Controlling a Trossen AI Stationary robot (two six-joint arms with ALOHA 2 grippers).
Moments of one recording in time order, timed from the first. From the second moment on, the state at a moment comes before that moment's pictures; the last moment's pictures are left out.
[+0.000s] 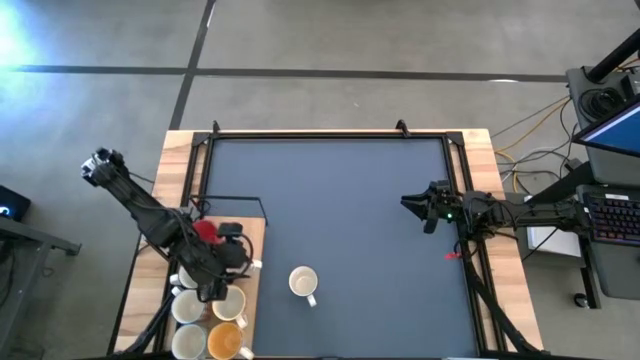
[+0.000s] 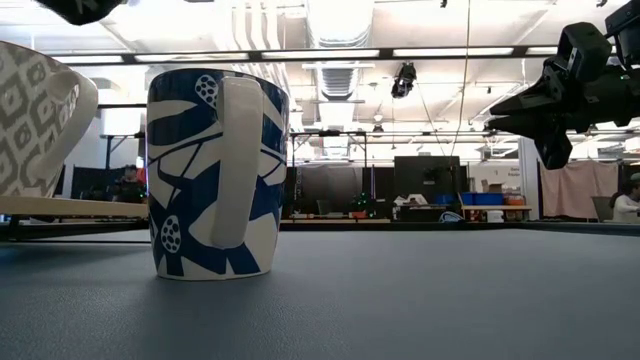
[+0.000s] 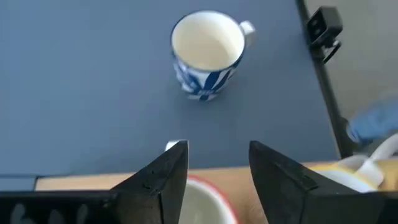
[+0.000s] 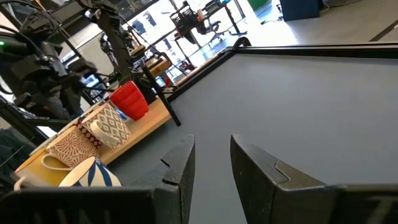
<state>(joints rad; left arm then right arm) -0.70 1.11 1.00 -0.83 -0.31 -0.54 -0.02 0.17 0.01 0.04 0.24 0.58</state>
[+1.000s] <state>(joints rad) -0.66 1.68 1.40 -0.89 -0.25 -0.13 -0.02 0.17 0.01 0.04 0.24 0.58</state>
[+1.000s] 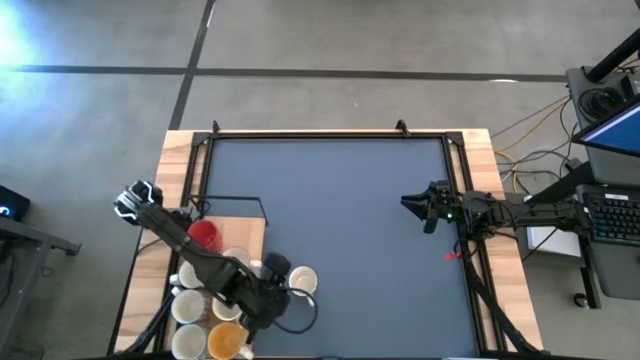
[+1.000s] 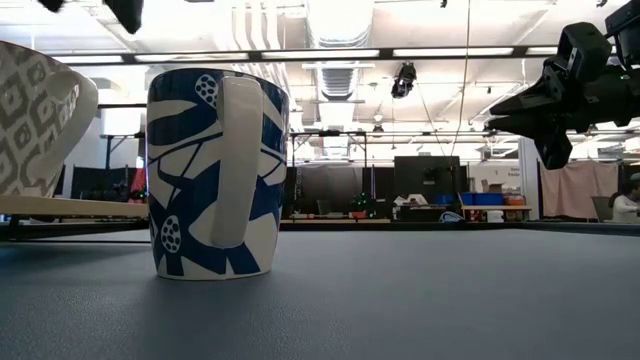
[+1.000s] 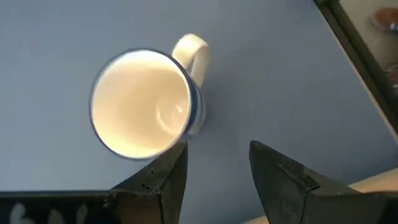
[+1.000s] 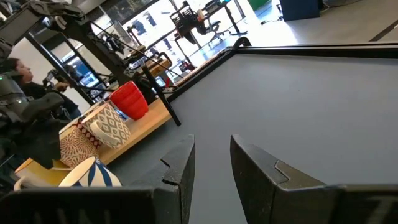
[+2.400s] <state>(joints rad) -0.43 1.78 1.39 -1.01 -0.16 -0.35 -0.02 0.17 0.01 0.04 0.24 0.58</state>
